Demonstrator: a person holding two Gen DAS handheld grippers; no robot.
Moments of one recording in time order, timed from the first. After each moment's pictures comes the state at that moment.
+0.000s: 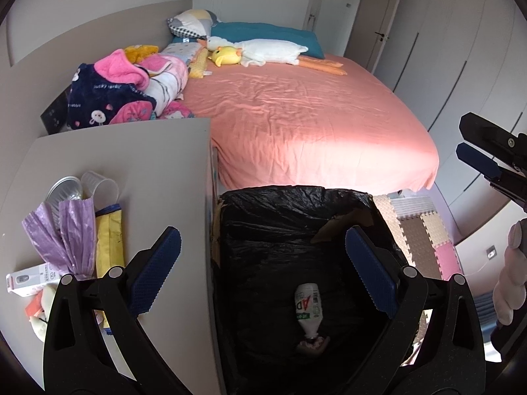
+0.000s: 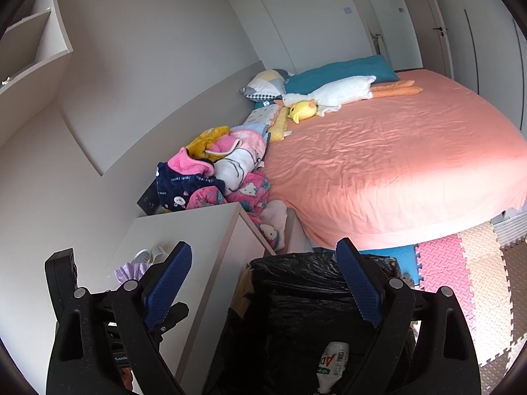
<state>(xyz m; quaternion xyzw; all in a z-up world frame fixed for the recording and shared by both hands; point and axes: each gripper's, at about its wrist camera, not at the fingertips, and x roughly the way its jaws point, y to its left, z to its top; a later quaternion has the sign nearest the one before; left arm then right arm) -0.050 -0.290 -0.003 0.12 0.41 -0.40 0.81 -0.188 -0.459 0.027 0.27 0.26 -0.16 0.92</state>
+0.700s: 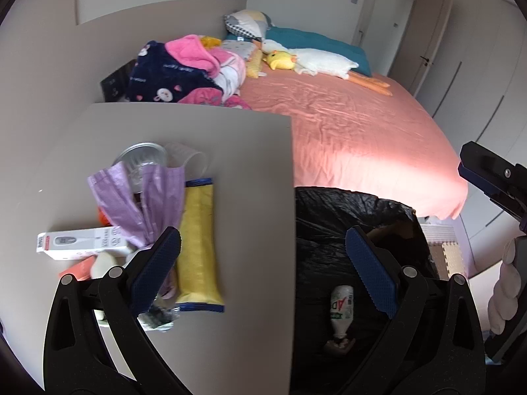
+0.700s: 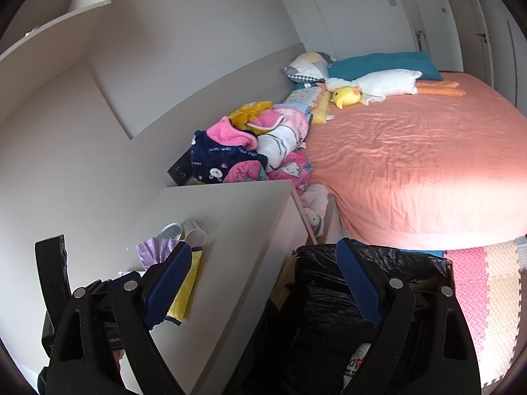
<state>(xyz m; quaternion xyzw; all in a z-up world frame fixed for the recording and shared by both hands) -0.013 -0.210 -0.005 0.07 0.42 -0.31 0.85 -0.127 -0.402 0.016 0.23 0.29 -0.08 0.93</state>
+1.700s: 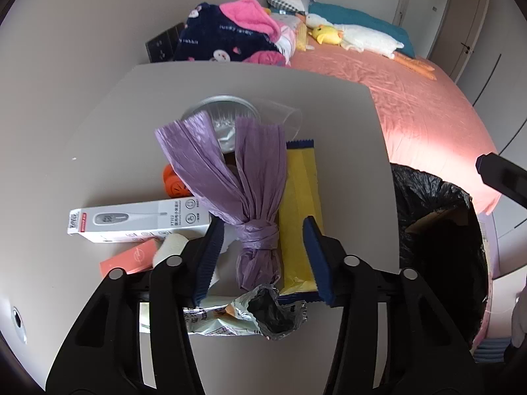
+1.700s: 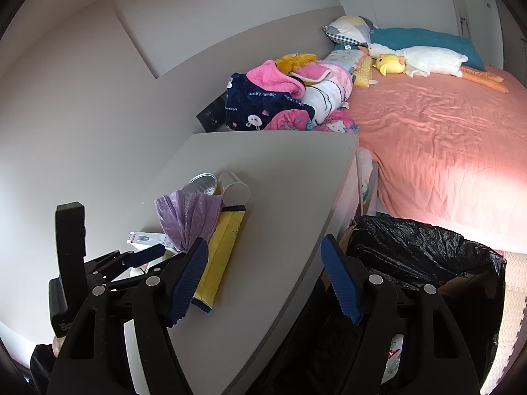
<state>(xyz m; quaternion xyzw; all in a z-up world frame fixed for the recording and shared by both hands) 0.039 -0.159 -0.054 0.11 0.47 -0.23 0.84 -0.056 -0.341 -0.023 0.21 0.37 0.00 0.90</state>
